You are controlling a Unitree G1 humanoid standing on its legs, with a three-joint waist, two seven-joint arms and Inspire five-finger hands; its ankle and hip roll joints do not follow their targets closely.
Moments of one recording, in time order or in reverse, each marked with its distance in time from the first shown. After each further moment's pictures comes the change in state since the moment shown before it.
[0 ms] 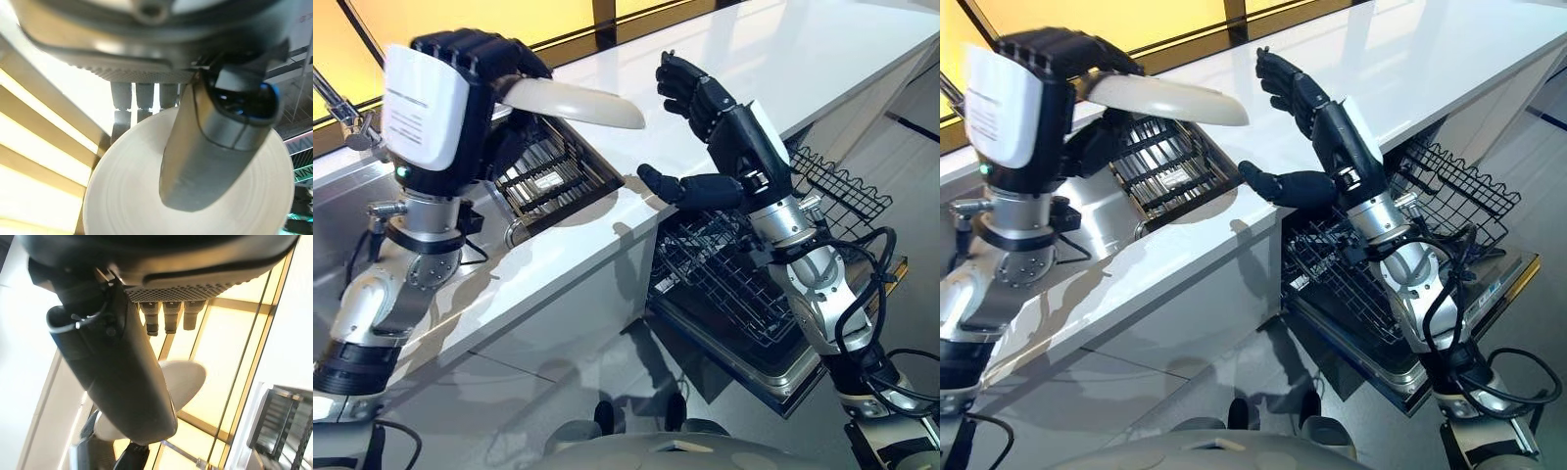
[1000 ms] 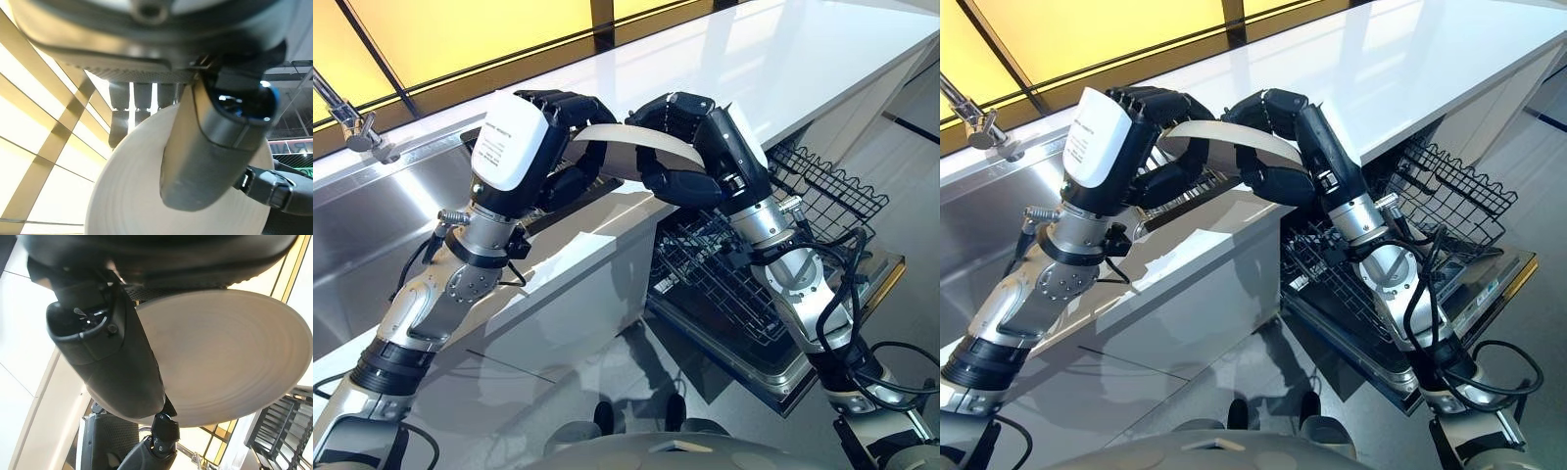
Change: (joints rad) left arm -0.022 -0.067 -0.150 -0.001 -0.094 -0.089 -0.130; right arm -0.025 0.036 0.054 0.008 -0.149 -0.024 -0.084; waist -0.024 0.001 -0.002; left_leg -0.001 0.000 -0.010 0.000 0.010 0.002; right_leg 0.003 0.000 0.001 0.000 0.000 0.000
